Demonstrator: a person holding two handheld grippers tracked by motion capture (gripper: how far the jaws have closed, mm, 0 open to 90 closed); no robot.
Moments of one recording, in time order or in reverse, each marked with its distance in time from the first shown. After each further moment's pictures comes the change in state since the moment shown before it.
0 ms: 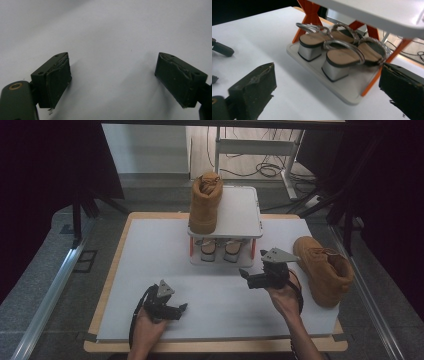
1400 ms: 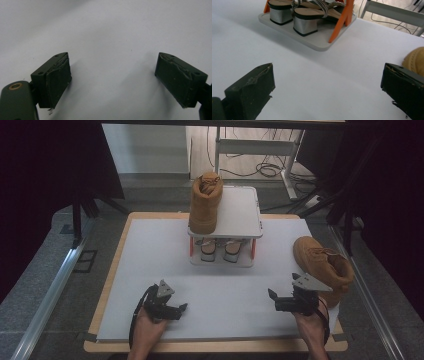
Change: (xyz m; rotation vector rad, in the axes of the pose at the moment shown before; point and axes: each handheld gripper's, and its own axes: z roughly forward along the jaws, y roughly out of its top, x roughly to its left) left arm 0.000 0.000 0.000 0.004 -0.001 0.001; right arm -0.016 -0.079 -0.064 0.052 -0.168 0.086
